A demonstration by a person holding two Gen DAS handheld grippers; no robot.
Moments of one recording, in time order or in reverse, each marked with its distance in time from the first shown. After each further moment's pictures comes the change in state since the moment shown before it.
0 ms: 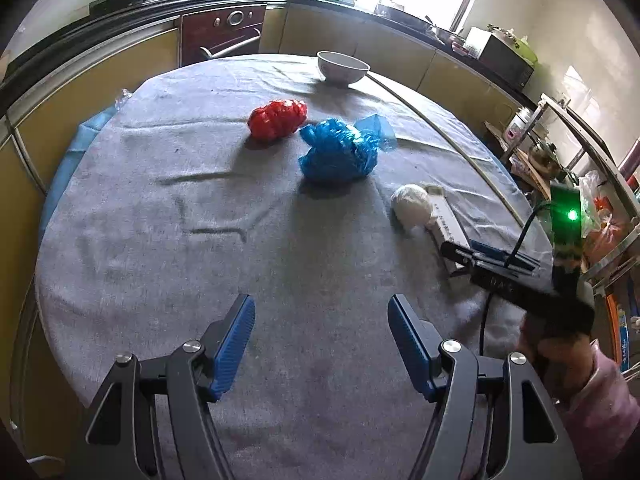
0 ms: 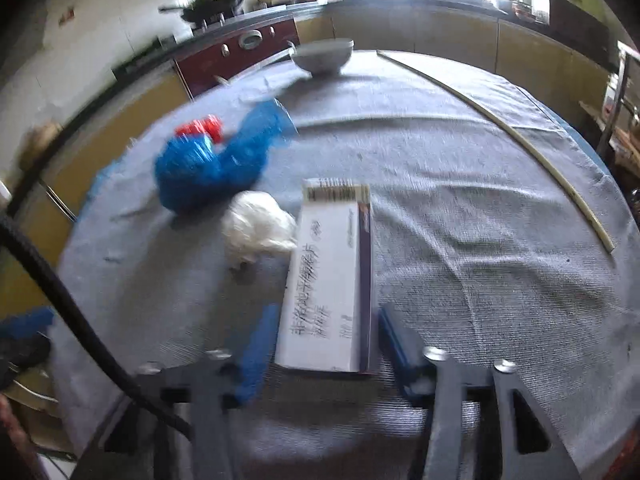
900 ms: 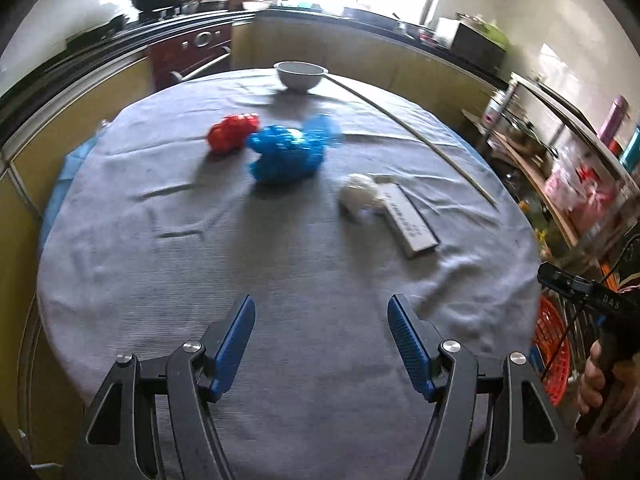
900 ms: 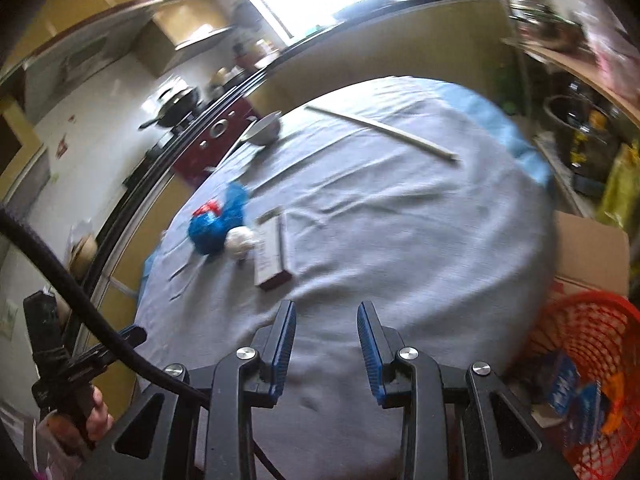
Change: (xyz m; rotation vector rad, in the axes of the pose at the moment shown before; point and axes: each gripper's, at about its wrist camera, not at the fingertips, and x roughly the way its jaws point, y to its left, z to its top) left arm -0.023 -0.042 -0.019 0.088 -0.030 0.006; right arm -0.150 -0.103 -0.086 0.361 -0.140 0.165
